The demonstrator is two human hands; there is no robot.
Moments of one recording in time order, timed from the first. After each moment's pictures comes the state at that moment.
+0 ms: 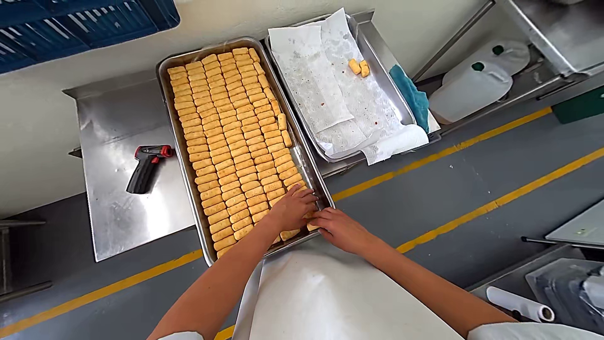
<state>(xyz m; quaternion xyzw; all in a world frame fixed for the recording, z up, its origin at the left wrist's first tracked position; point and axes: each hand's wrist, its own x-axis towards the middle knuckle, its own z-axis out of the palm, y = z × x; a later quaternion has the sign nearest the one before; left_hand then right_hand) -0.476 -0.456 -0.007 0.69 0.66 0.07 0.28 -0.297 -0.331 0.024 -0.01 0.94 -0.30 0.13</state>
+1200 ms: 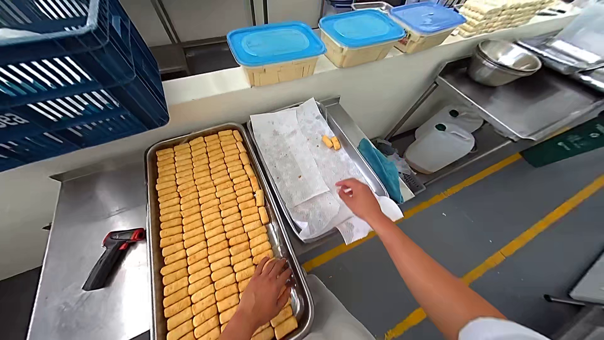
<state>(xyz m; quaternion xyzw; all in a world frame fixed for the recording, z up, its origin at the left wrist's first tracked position) -0.485 -0.434 0.001 0.58 0.78 0.10 0.21 -0.423 -0.065 0.064 0.27 0.91 -0.32 -0.06</state>
